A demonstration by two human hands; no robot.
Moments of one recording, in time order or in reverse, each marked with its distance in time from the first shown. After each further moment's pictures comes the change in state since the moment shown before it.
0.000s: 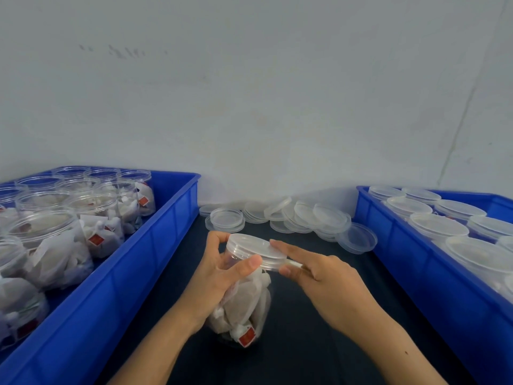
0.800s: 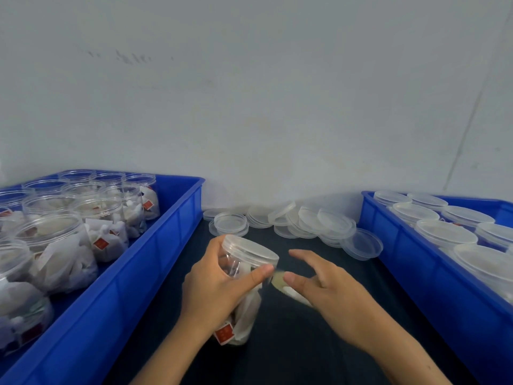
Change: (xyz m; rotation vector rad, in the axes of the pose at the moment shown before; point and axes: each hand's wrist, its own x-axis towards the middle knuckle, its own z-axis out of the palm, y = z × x) left_hand -0.005 0.000 0.005 0.457 0.331 0.099; right_hand -0.003 0.002 0.004 0.262 -0.116 0.165
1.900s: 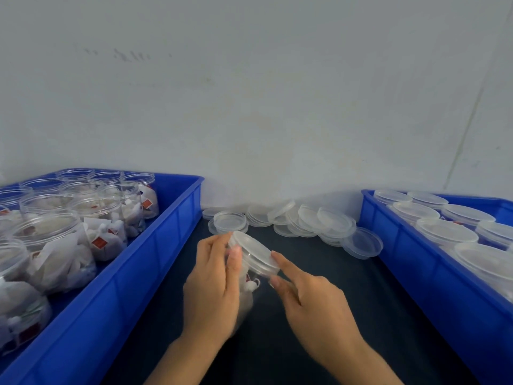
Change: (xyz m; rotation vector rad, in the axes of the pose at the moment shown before) left_hand -0.011 0.006 0.007 0.163 0.162 0.199; right_hand 0.000 -0.007 0.036 -0.220 0.204 -0.159
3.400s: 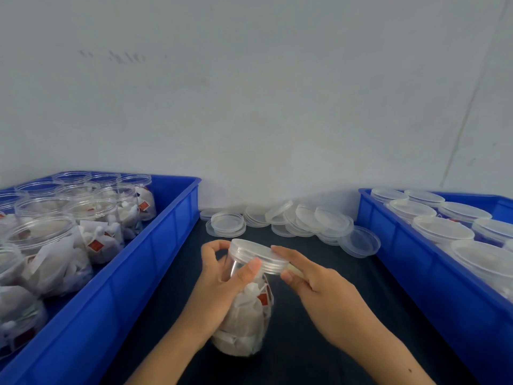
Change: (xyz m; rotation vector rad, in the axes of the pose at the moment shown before) left_hand 0.008 -0.006 -0.003 -0.553 -0.383 -0.362; right_hand 0.006 0.011 -0.025 0.095 -0.126 0.039
